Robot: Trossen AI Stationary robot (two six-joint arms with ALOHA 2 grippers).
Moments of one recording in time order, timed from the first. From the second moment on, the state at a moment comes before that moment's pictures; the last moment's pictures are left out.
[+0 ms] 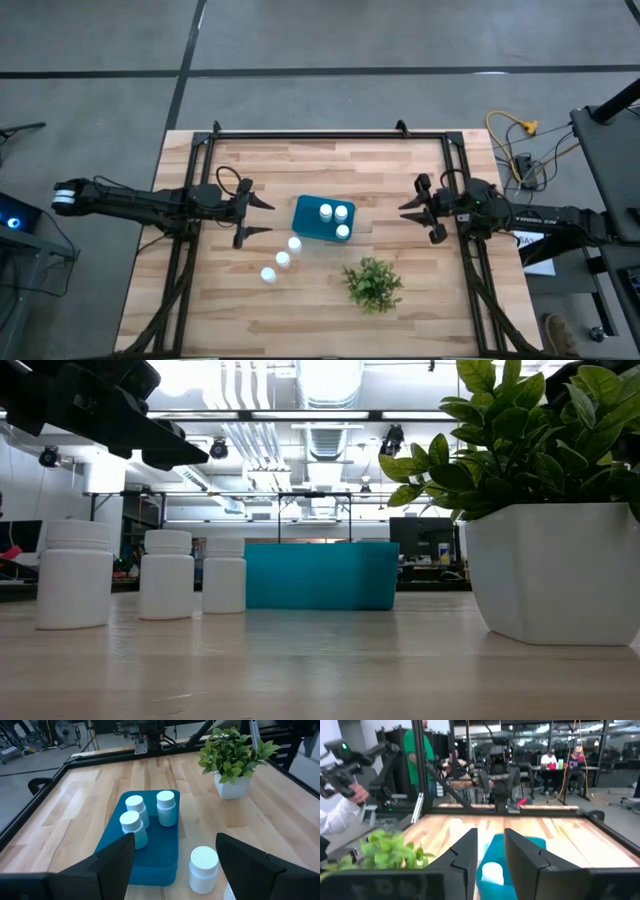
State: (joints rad) left arm -0.01 0.69 0.35 0.05 0.02 0.11; right arm -0.25 0.39 0.04 0.41 -0.41 0.08
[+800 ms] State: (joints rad) left arm -0.01 0.69 0.34 0.05 0.02 0.11; right arm -0.25 0.39 0.04 0.29 -0.31 0.01
